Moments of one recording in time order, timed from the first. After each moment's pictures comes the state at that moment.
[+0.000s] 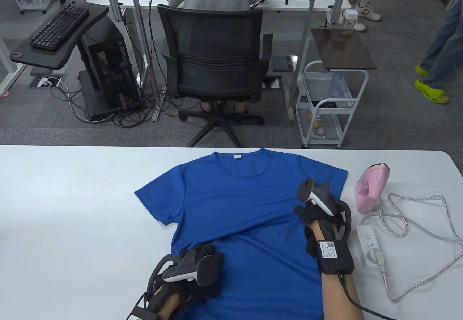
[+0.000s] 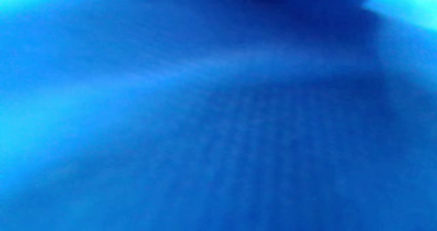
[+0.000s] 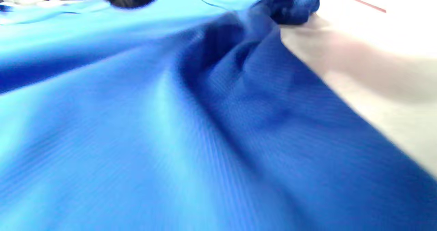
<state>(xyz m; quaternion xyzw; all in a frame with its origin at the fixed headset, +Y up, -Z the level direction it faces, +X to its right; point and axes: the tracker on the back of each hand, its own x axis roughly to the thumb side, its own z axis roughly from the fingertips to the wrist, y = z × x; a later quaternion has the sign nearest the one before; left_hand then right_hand) -0.127 -0.792 -0.322 -0.26 -0.23 -0.05 0.94 0.213 -0.749 -0.467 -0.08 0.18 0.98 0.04</state>
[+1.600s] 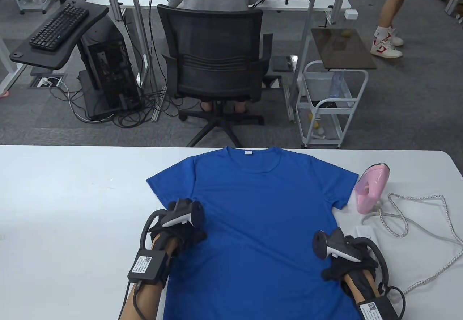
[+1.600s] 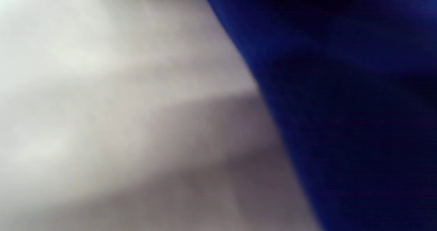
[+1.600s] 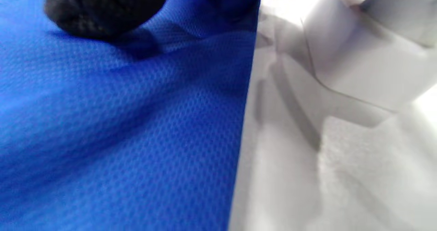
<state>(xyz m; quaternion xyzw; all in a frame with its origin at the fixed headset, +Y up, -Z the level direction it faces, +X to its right) -0.163 -0.798 -0.447 -0.29 -0.11 -0.03 0.95 0.246 -0.767 -0.361 0.04 0.23 0.96 -0.15</state>
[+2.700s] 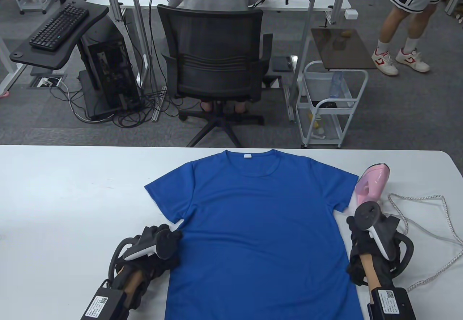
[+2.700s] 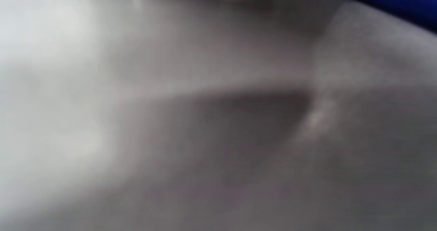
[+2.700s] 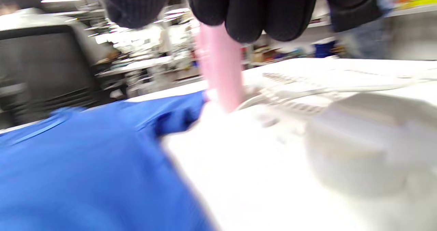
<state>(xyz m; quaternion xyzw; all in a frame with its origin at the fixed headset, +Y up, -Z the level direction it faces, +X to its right) -0.228 -0.801 -0.374 -0.26 -0.13 -0.02 0.96 0.325 -0.694 -0.382 -0.31 -0.04 0.95 0.08</state>
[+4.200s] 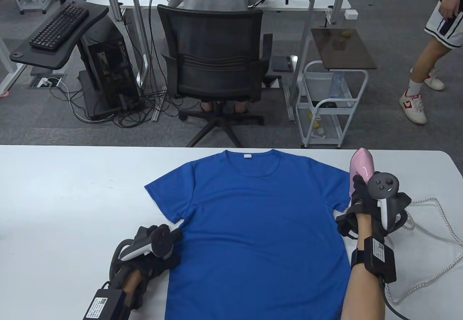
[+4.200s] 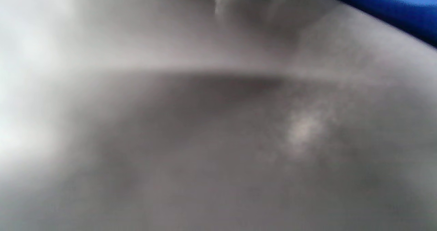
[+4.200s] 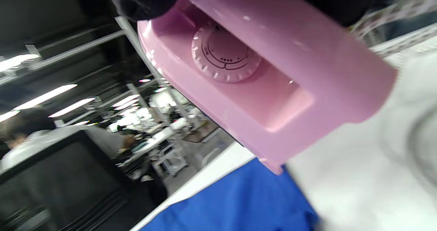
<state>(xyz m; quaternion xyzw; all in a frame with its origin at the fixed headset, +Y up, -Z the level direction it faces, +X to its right) -0.231 -0.803 -0.374 -0.26 -0.13 0.03 0.96 0.329 -0.667 -0.444 -0.25 -0.17 0.92 0.25</state>
